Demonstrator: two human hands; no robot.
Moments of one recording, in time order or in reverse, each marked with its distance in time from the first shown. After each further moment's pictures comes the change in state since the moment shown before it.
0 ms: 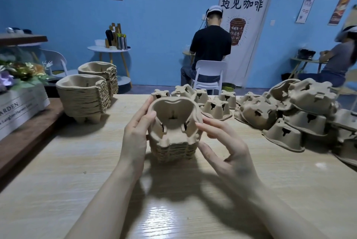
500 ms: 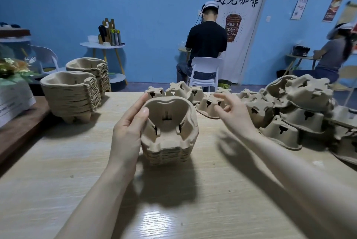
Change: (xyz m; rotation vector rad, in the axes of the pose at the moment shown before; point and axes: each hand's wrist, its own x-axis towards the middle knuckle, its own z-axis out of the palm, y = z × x) left_hand 0.007 -0.005 0.002 -0.038 0.010 0.054; right_hand 0.072 0.091 -0.030 -0.263 0.024 0.441
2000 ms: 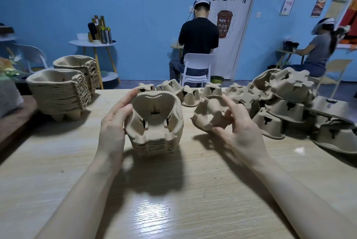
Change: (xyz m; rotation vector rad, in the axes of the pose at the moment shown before) left_hand -0.002 0.003 0.000 -0.001 -0.039 0.006; right_hand -0.077 0.009 -0.034 -0.295 0.086 -0.179
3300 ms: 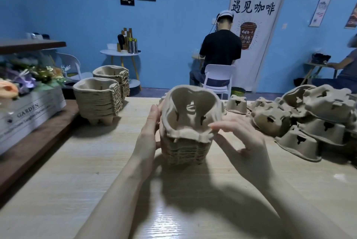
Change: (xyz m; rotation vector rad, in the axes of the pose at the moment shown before) left_hand 0.002 0.006 -0.006 0.088 -0.097 -0.213; right_hand 0.015 -0.070 0.017 0.426 0.146 -0.534
